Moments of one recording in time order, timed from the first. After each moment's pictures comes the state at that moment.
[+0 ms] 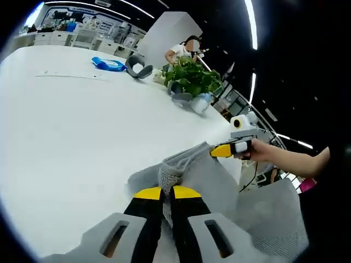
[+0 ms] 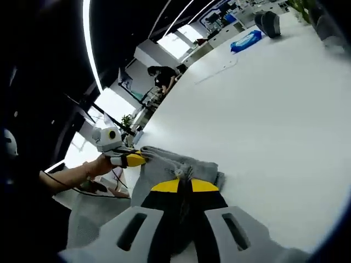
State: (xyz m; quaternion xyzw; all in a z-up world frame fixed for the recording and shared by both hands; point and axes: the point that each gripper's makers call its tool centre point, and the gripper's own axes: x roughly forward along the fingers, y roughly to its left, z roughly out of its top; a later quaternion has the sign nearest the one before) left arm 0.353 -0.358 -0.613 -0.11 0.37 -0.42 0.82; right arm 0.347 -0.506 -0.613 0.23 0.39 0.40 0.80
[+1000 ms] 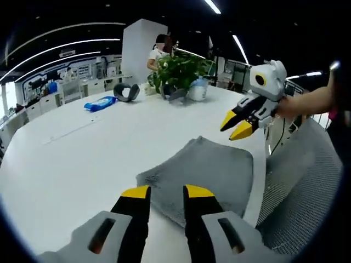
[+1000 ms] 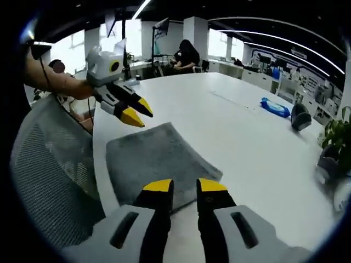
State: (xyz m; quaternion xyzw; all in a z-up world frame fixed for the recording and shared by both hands) left arm 0.324 -0.358 -0.591 0.12 0.26 -0.43 0.86; right arm 0.282 -0.490 -0.581 -0.13 0.30 0.46 0.83
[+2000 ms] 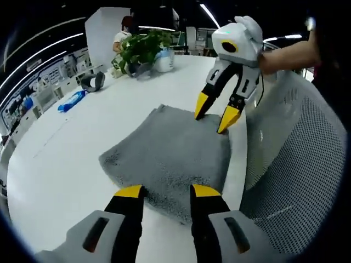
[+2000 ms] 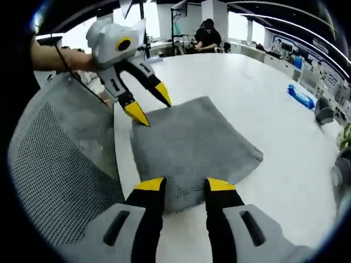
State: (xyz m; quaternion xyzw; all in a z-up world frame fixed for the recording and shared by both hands) left arm 0.277 -0.370 -0.635 0.25 0.31 -0.48 0.78; right arm 0.254 -0.479 -0.642 -0.26 0.35 0.51 0.74
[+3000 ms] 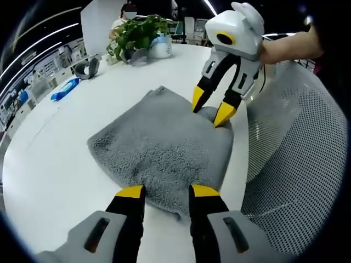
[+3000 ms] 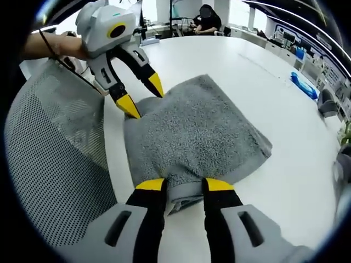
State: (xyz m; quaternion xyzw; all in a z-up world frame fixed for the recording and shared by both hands) left arm 0.281 -0.367 -0.644 0.24 0.34 -0.48 0.77; right arm 0.269 -0.477 -0.647 -0.24 0.40 0.45 0.76
